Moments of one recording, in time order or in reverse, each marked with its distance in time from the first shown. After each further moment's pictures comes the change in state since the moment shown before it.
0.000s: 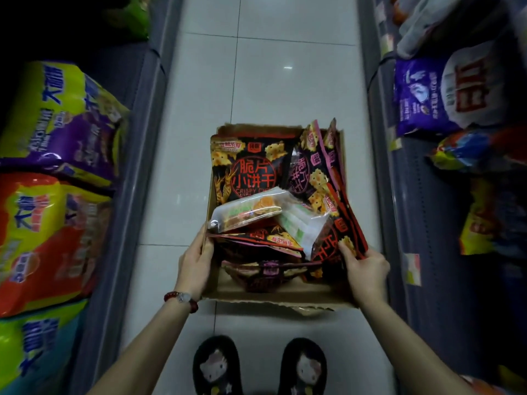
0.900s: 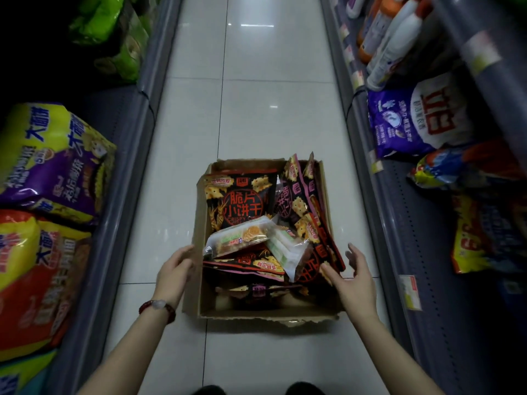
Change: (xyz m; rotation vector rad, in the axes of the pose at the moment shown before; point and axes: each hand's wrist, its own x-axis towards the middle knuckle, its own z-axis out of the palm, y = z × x) left_hand 0.059 -0.022 -0.009 -0.061 -0.041 -0.084; right_hand 0.020 0.021 0.013 0.182 -0.103 0.049
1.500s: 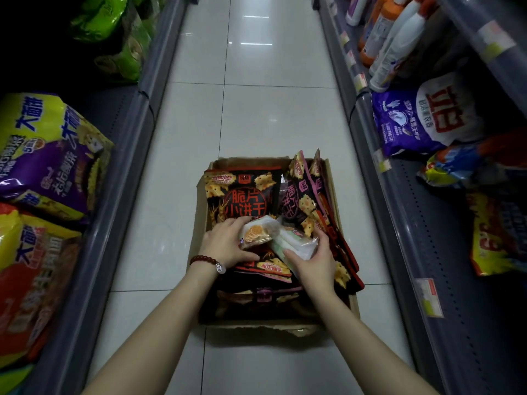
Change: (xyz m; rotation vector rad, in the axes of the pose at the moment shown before) left_hand 0.054 0.041 0.076 0.976 -0.164 0.465; right_hand 0.020 -0.013 0.092 0.023 -0.036 -0.044
